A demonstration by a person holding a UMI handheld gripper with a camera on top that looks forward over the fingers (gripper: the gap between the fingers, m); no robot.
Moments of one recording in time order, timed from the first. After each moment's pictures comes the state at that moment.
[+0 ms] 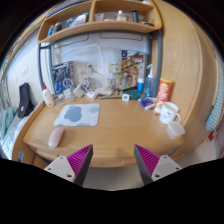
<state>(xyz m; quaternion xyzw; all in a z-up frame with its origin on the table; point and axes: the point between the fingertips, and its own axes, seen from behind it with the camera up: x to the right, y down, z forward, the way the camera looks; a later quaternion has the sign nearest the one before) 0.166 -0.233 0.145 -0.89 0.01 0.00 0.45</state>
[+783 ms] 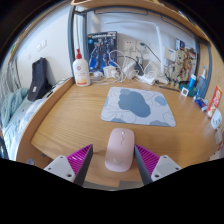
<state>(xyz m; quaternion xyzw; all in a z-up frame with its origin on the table) -0.159 -0.082 0.024 -0.92 -0.09 0.05 0.37</state>
